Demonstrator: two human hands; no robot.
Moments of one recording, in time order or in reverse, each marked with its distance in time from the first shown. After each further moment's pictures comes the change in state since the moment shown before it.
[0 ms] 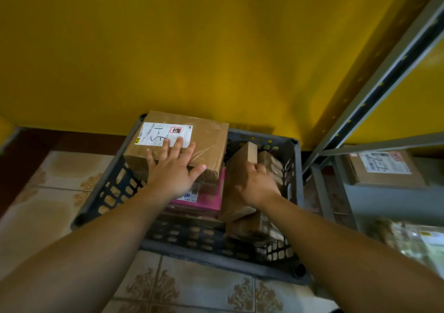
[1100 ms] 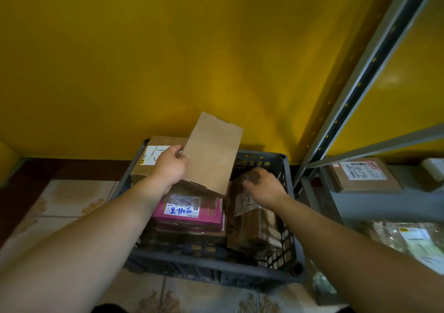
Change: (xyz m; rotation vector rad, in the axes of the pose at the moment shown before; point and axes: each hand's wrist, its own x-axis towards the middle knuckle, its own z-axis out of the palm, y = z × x) left_hand 0.005 0.002 -0.060 -1.104 0.095 -0.210; right_hand -0.030 0.003 -0.039 0.451 0.115 0.099
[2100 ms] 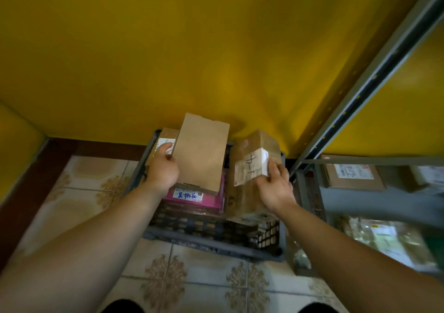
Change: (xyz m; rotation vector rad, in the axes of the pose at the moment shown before) left_hand -0.043 0.027 -0.039 -0.018 0.119 -0.165; right_hand -0.061 -0.029 -0.051 0.056 0.016 0.128
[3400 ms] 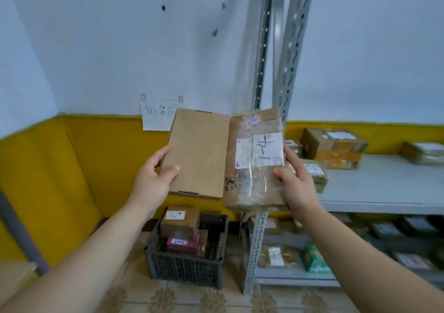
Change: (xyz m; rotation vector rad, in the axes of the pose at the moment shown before) left_hand -0.658 0.358 -0.271 -0.270 0.077 0.633; right_hand -0.633 -0.094 -0.454 0.862 0.275 -0.539
